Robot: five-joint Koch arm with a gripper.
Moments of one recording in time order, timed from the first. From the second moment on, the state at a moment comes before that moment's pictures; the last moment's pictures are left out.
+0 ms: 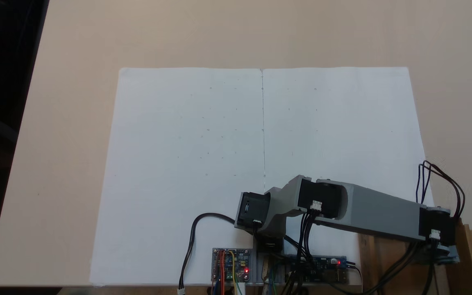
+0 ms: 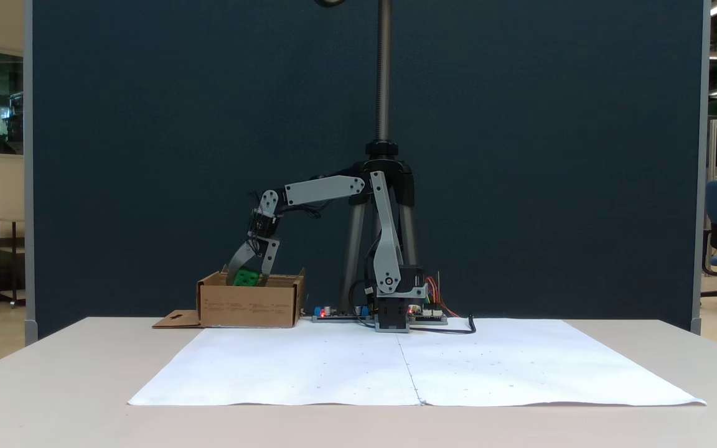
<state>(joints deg) 101.3 77.6 85.5 33.7 -18.5</state>
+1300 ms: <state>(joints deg) 31.5 103.2 84.1 18.5 8.7</state>
